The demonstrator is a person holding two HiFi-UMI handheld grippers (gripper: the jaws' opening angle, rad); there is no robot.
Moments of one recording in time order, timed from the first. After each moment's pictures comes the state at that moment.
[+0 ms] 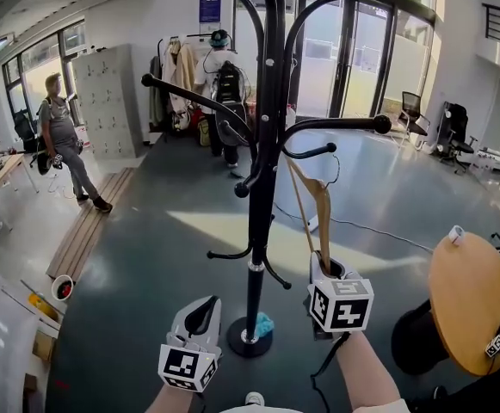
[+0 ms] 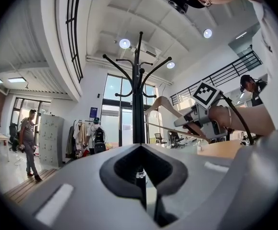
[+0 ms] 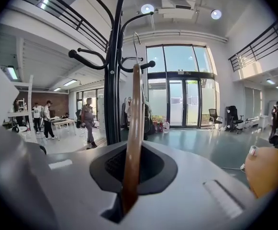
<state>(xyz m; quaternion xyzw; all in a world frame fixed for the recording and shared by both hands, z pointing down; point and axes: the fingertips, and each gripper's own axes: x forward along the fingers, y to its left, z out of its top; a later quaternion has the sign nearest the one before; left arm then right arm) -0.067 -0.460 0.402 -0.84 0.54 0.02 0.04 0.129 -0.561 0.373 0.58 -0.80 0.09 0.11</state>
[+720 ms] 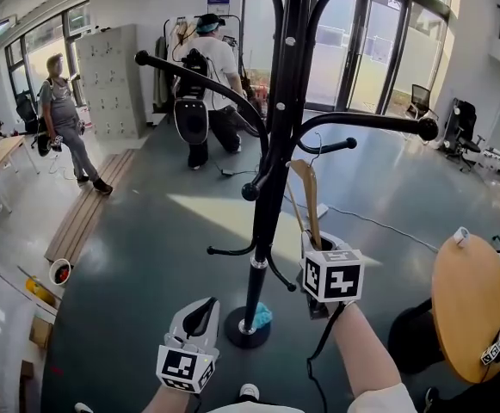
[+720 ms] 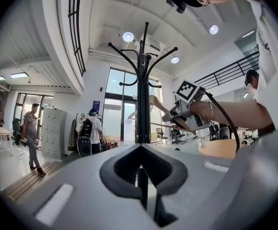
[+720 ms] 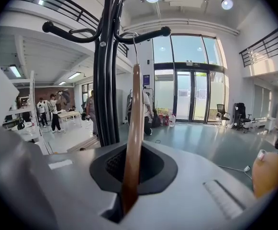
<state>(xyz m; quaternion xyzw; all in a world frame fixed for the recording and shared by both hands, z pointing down) -0.074 -0.483 0.432 -0.83 0.55 0.00 0.01 0.099 -0.638 0.391 0.54 -0.82 0.11 0.16</state>
